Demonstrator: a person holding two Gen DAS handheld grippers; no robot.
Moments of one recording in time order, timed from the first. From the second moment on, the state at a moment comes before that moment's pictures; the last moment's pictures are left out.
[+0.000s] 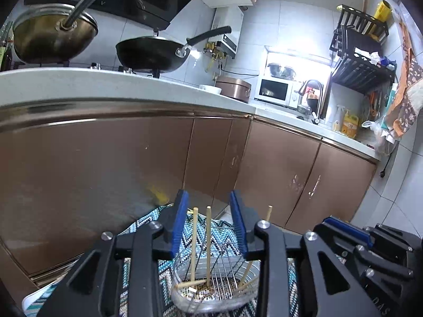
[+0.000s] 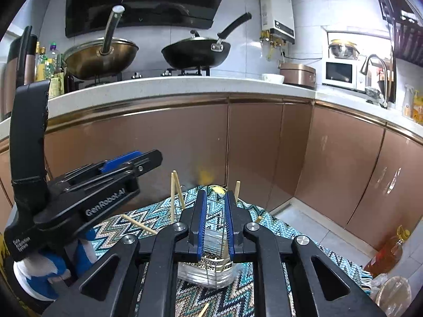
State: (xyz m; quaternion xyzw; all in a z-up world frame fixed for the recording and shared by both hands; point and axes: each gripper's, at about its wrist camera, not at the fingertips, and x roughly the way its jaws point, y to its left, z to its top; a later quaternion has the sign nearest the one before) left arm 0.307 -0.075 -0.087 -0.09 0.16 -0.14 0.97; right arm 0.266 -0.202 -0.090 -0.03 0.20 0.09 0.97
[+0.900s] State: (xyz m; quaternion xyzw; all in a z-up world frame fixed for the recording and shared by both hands) left arm 0.131 0.010 -0.014 -0.06 0.12 -0.14 0.98; right arm 0.099 -0.168 -0.020 -0.04 0.14 0.07 0.99
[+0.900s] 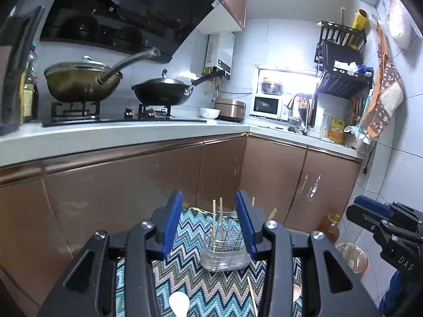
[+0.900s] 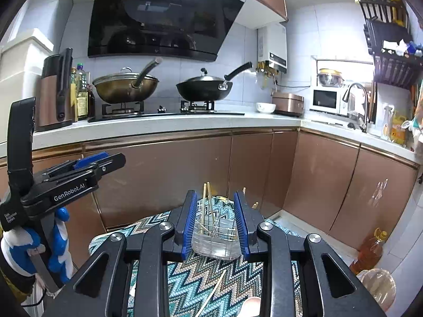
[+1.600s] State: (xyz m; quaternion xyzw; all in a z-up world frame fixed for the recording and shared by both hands) left arm 0.058 0.082 0.000 -0.05 0.12 -0.12 0.98; right arm 0.006 -0.145 -0.011 -0.05 0.09 0.04 0.99
